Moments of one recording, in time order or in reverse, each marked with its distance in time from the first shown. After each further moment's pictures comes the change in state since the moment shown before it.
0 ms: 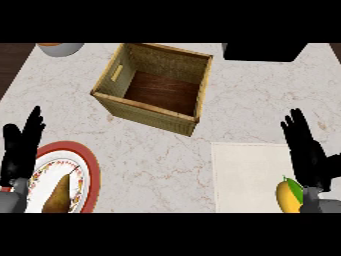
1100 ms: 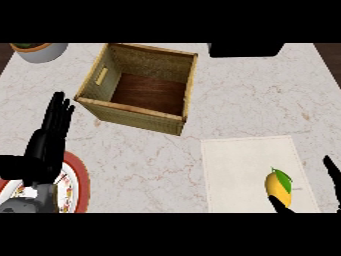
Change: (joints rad) left arm 0.034 -0.165 -0.043 -0.281 0.067 -0.039 -0.194; right arm 0.479 -0.030 0.158 -0.505 0.853 -0.532 0.149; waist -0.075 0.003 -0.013
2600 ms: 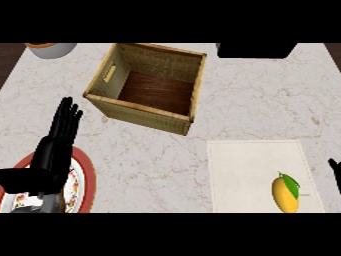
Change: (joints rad) left arm 0.051 -0.046 -0.035 -0.078 -0.048 -0.010 0.016; right arm -0.156 -0.198 0.115 -0.452 0.278 0.845 1.110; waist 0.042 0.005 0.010
